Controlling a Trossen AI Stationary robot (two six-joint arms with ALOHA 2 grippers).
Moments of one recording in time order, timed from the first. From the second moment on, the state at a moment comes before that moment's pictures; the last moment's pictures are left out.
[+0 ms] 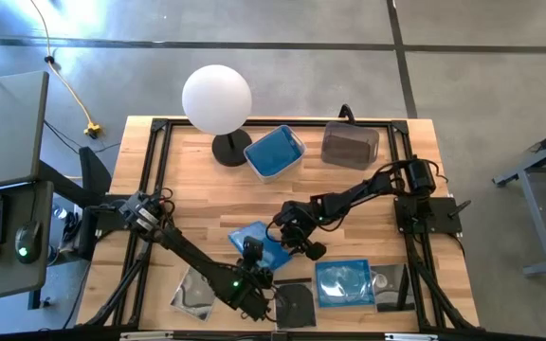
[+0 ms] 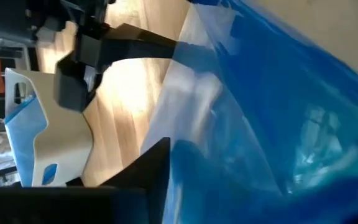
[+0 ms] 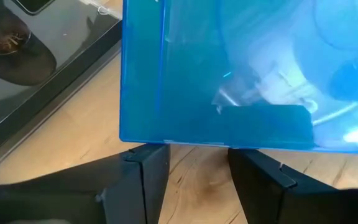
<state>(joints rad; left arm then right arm) -0.63 2.16 1.66 -1.06 -0.79 -0.32 0.10 1.99 0.99 0.12 -0.49 -0.44</state>
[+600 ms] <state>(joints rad) -0.63 2.15 1.73 -1.12 -0.77 -0.33 0.11 1.73 0.99 -0.28 0.04 -0.53</state>
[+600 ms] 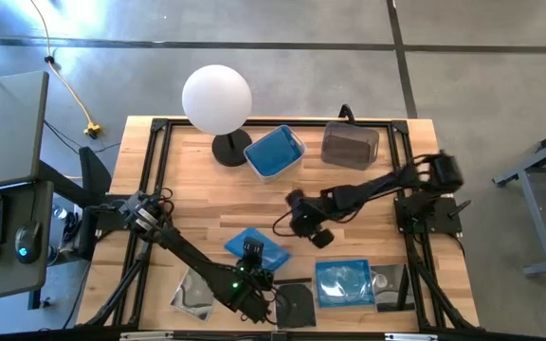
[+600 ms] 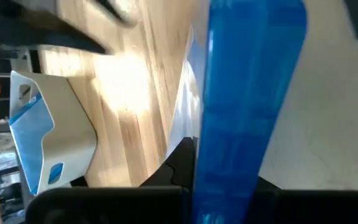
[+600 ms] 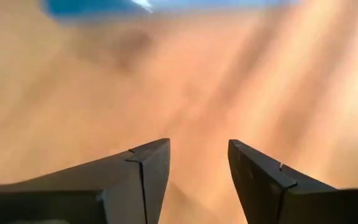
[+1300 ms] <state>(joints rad) -0.17 2.15 2.25 -1.44 -0.63 -0.48 0.19 0.94 0.99 -0.66 0.55 -0.25</state>
